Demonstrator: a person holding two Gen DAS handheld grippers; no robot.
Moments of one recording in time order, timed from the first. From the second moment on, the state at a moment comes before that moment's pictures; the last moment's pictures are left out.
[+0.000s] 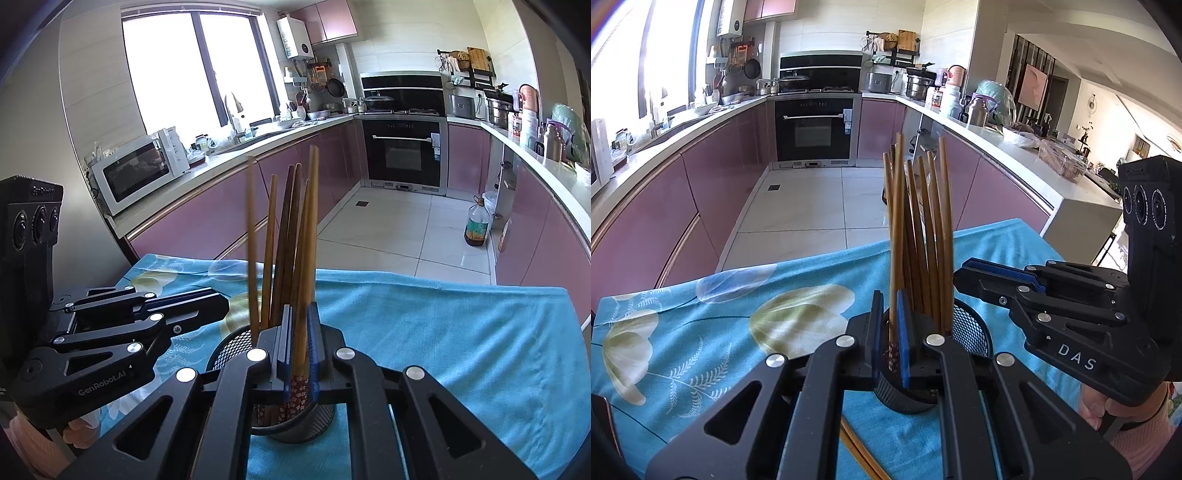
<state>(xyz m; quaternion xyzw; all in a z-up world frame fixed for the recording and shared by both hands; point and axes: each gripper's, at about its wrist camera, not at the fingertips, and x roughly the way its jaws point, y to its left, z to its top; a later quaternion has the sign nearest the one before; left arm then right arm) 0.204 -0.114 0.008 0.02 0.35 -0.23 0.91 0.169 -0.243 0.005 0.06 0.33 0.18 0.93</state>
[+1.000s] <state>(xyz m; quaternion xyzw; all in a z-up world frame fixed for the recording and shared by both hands) 0.137 -0.060 0.014 0.01 0.30 -0.18 0.94 0.101 -0.227 0.016 0.02 0.30 0.23 0.93</state>
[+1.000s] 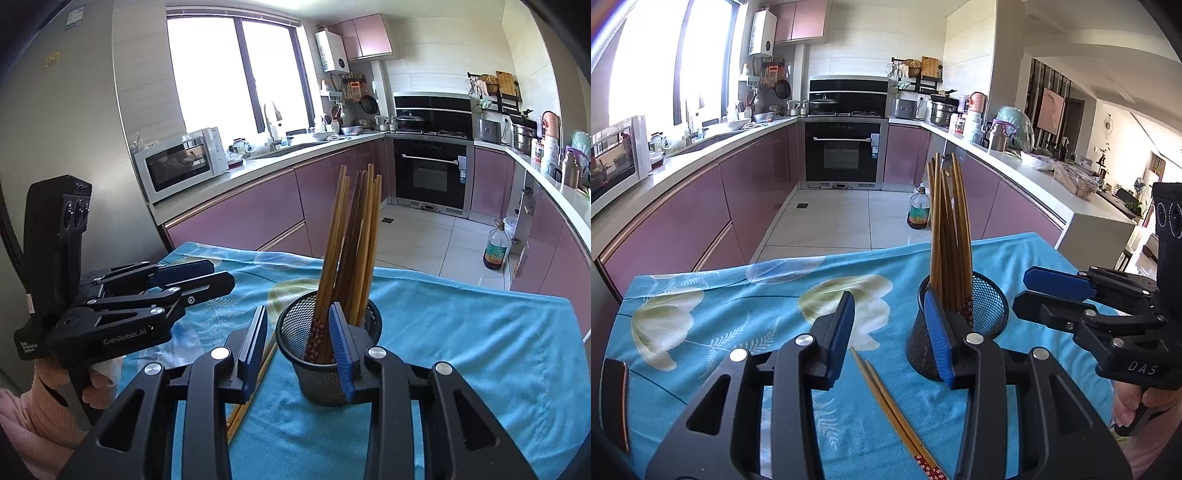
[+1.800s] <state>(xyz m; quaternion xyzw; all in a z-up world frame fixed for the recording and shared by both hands) 0.119 -0.019 -0.041 -0.01 0.37 -0.14 0.92 0.088 -0.159 -0.072 -0.02 0.42 0.27 0.87</state>
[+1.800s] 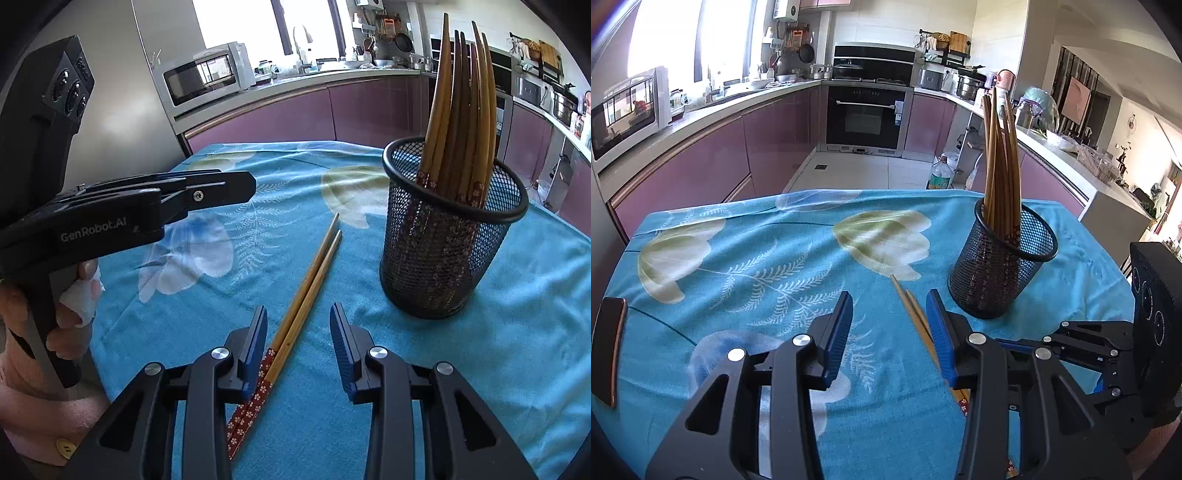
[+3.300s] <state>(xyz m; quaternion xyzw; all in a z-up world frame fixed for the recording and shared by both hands) 0.108 -0.046 -0.102 0.02 0.43 -0.20 0.88 0.097 -0.180 -0.092 0.00 0.45 0.24 0.86</state>
